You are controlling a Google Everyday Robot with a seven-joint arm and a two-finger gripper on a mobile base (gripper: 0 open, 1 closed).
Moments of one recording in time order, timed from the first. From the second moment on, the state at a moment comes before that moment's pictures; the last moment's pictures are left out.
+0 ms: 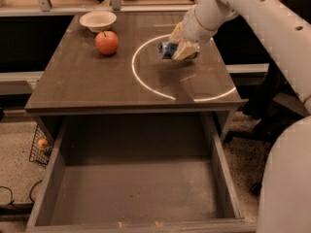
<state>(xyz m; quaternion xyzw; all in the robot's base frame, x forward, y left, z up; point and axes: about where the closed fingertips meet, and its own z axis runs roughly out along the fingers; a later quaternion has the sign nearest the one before) 0.729 -0.081 0.879 -0.76 0.57 -0.03 0.31</state>
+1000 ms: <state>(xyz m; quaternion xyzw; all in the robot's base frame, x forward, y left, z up) 0.677 -0.128 0.981 -0.70 0.61 0.04 0.36</state>
